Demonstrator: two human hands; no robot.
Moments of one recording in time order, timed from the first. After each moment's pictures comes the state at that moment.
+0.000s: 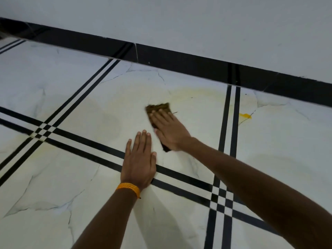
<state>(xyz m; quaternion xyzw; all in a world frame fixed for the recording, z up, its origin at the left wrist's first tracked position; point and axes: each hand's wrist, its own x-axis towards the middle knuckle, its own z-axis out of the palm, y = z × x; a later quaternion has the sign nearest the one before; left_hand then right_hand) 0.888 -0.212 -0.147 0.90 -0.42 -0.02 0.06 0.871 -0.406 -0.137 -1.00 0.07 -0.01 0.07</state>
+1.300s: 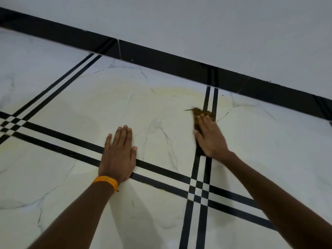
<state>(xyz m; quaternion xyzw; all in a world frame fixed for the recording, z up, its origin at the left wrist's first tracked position) 0.890 -0.212 -0.149 0.90 -0.42 0.00 0.05 0.708 -0.495 -0.130 -0.96 0.28 -0.03 0.07</state>
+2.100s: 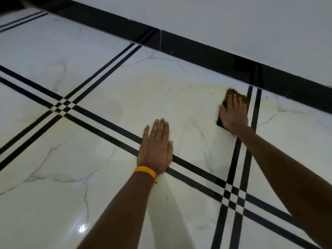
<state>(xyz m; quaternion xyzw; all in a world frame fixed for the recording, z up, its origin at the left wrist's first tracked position) 0.889 -0.213 -0.147 0.91 -0.42 -0.02 0.07 0.826 -0.524 -0.133 -0.92 0.39 -0.01 0.05</state>
